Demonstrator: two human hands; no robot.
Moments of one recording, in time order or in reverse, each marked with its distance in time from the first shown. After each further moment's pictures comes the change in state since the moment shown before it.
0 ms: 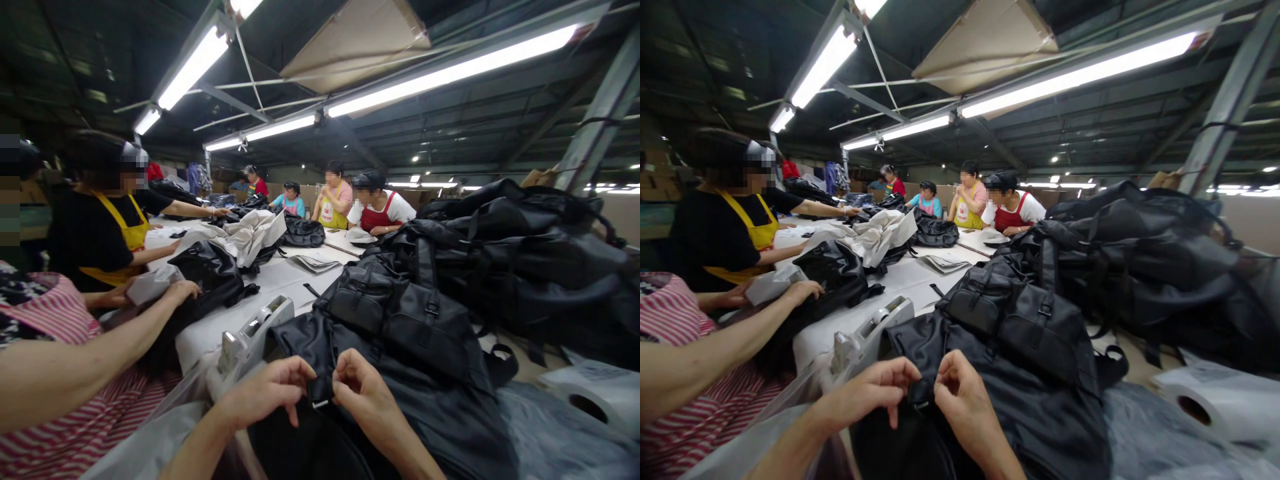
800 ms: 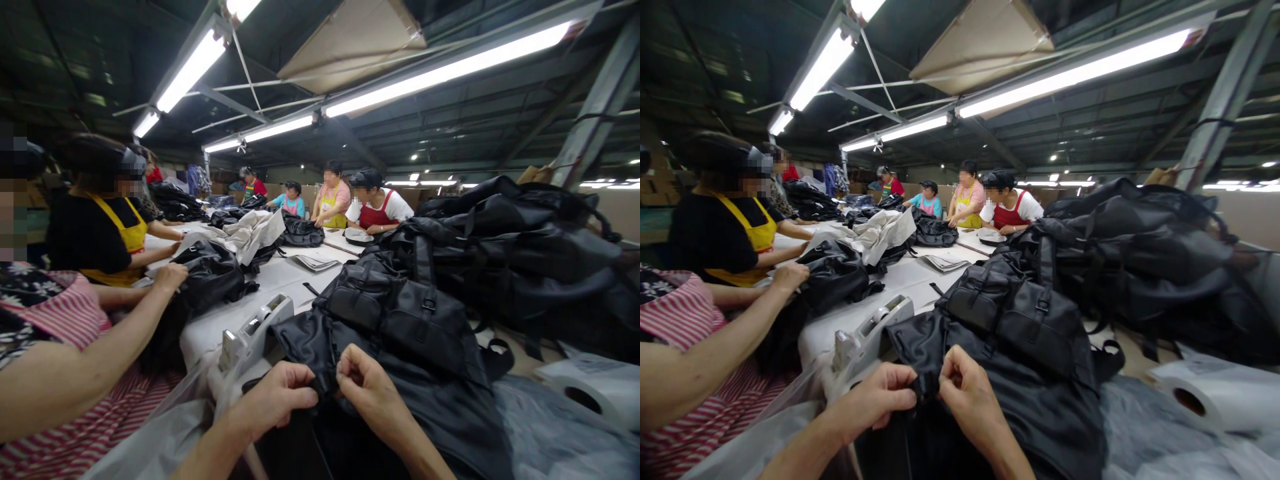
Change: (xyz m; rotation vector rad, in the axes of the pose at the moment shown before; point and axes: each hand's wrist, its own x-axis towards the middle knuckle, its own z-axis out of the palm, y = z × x) left_hand -0.001 0.004 0.025 0.090 0.182 -0.172; right_hand -0.001 -0.004 -0.009 -0.115 -0.020 -0.032
